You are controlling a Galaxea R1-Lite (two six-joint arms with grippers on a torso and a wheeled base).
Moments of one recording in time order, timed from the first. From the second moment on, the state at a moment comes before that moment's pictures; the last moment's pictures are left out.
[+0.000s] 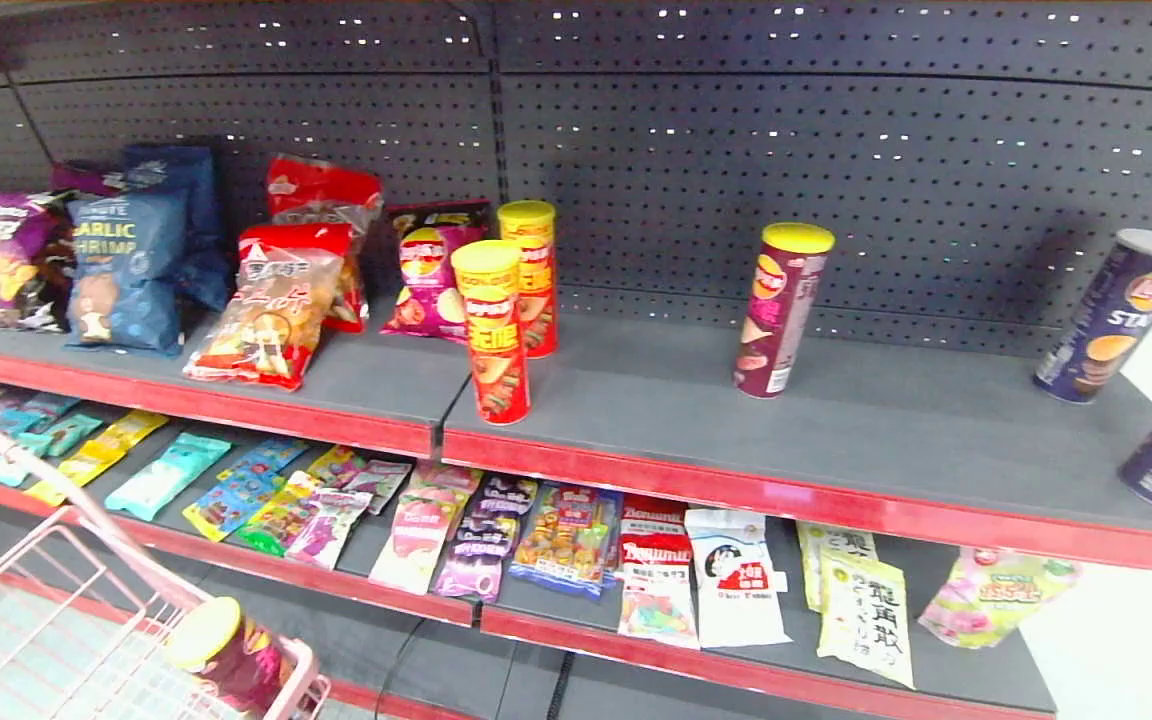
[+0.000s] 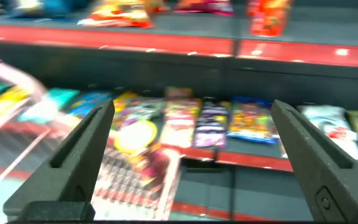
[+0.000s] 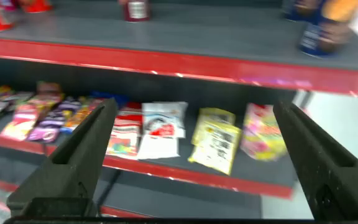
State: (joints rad) left arm 0.00 0.00 0.00 0.01 -0.03 0.01; right arm 0.00 0.00 0.00 0.00 0.00 0.00
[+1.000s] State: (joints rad) left arm 0.00 0.00 0.00 0.01 -0.03 0.01; right arm 0.00 0.00 0.00 0.00 0.00 0.00
